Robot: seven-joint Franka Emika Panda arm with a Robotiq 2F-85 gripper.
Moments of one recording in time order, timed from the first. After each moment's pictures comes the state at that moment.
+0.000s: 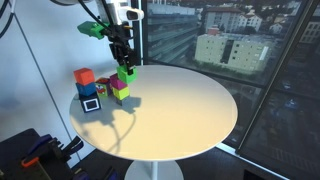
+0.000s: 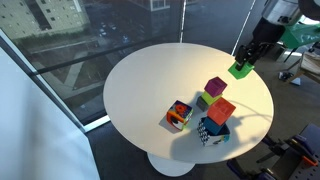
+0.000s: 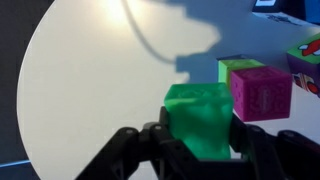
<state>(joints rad) -0.07 -0.19 -0.02 -2.46 -0.02 2.37 0.14</state>
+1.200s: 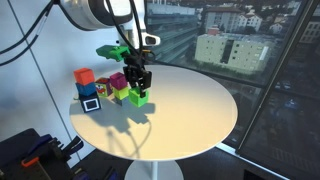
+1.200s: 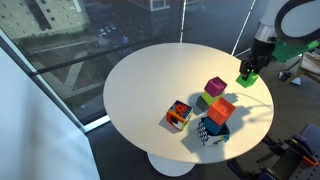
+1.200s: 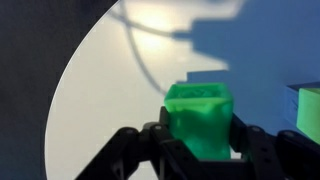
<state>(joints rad) -0.11 0.00 -0.09 -2.41 -0.17 2.36 0.14</state>
